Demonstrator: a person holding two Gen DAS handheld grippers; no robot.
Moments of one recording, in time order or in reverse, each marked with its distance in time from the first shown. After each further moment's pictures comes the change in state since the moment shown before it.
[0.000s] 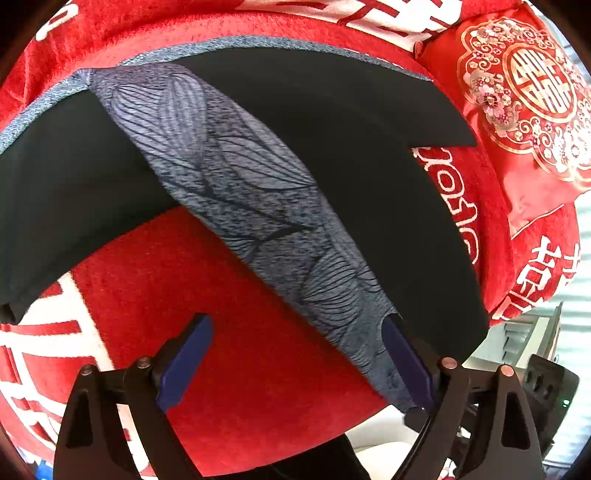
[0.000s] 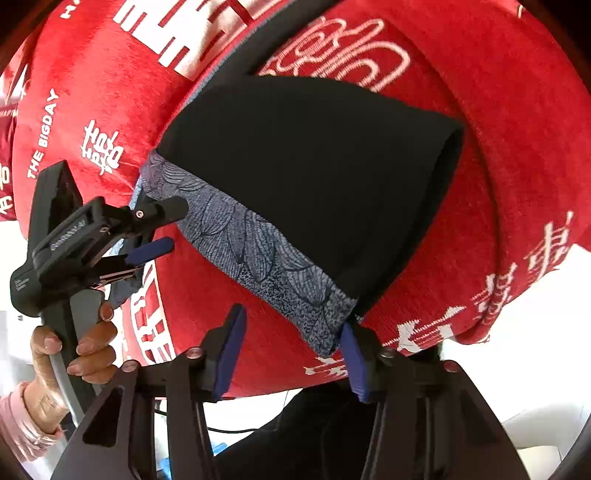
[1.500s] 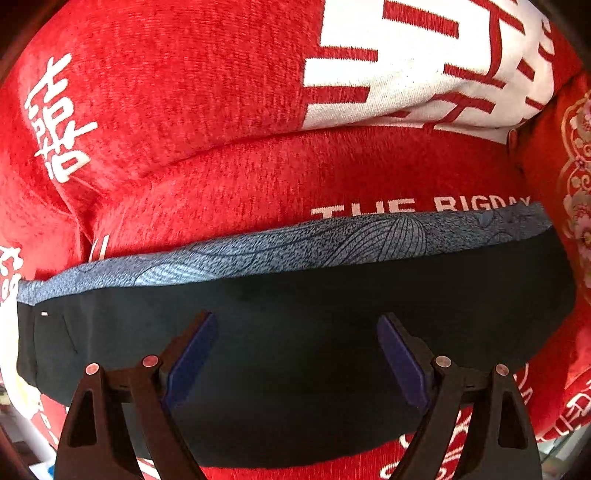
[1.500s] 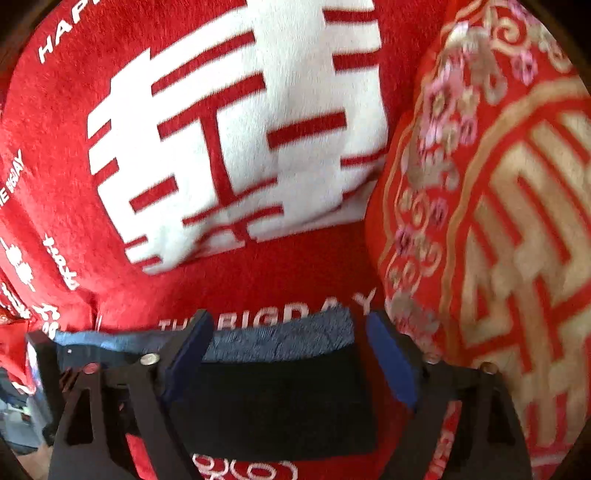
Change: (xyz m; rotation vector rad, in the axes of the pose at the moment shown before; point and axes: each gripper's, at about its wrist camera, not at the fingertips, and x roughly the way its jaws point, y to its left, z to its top) left arm -0.009 -0.002 0.164 -0.063 -0.178 0.392; right arm -0.063 0.093 0.356 -0.408 -0.200 -0.277
